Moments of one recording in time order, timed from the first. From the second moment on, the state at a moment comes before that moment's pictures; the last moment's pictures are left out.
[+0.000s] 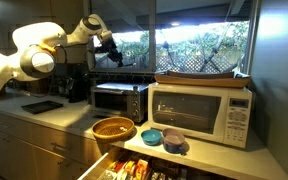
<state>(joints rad) 0.27 0.64 -0.23 -0.53 -0.43 1.32 1.44</state>
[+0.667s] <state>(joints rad) 0.31 0.60 -0.18 -0.56 -0.27 1.02 1.81</state>
